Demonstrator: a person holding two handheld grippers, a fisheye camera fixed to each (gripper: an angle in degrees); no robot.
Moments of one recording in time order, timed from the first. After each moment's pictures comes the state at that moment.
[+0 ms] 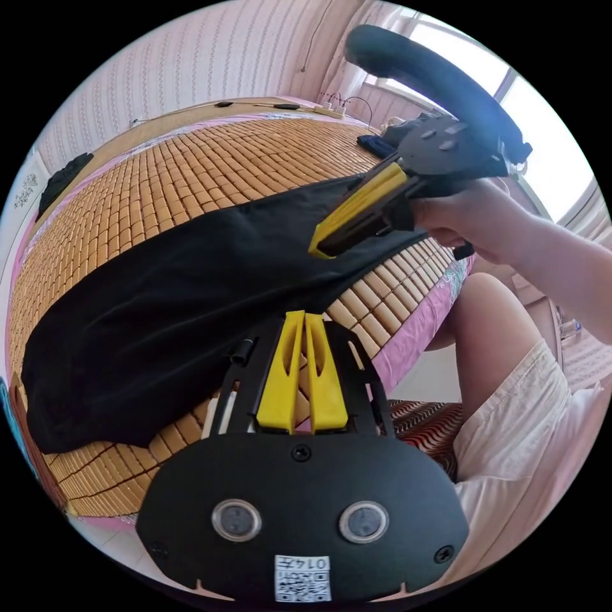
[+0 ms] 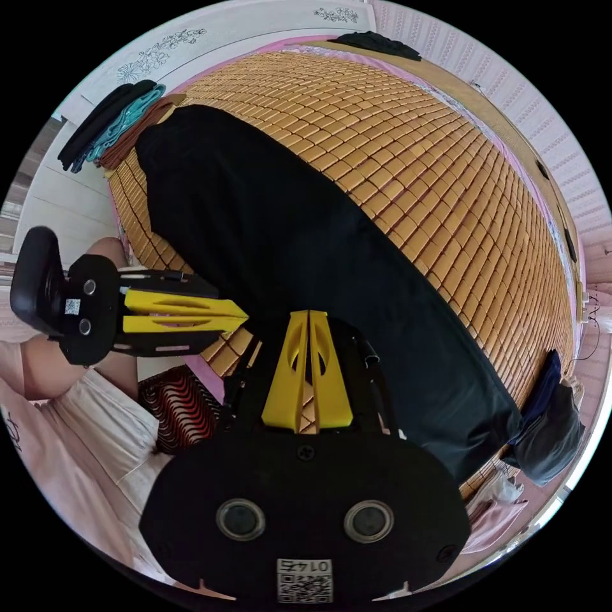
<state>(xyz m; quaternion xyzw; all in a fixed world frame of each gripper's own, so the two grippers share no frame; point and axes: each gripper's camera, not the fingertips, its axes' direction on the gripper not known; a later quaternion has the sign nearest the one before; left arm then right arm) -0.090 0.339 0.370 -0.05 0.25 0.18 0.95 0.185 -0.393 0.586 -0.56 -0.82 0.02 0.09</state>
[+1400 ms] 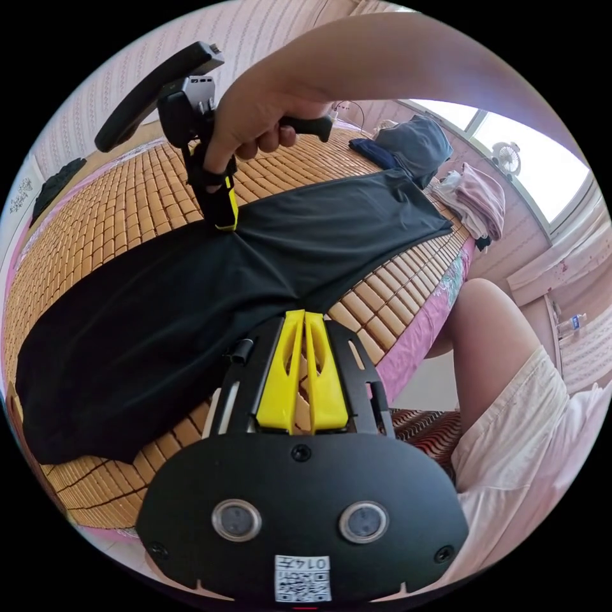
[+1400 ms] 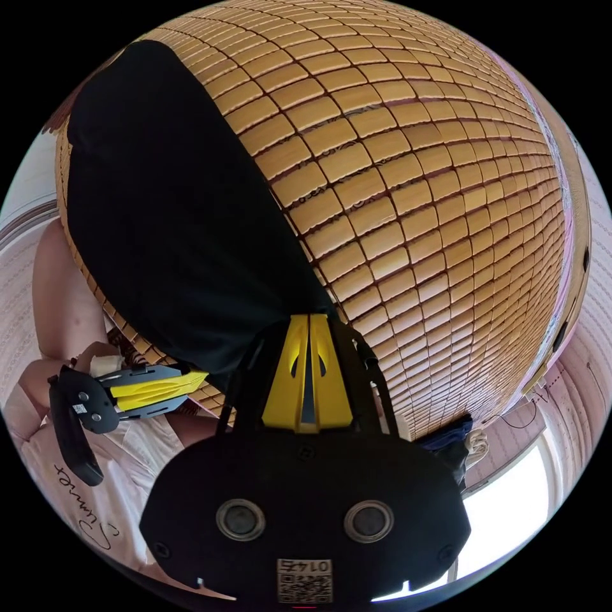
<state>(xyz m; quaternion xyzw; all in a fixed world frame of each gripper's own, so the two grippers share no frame) 0.036 0.354 0.414 -0.04 0.26 0.18 0.95 -0.067 -0.478 0.541 -0.46 -0.86 -0.23 0.00</state>
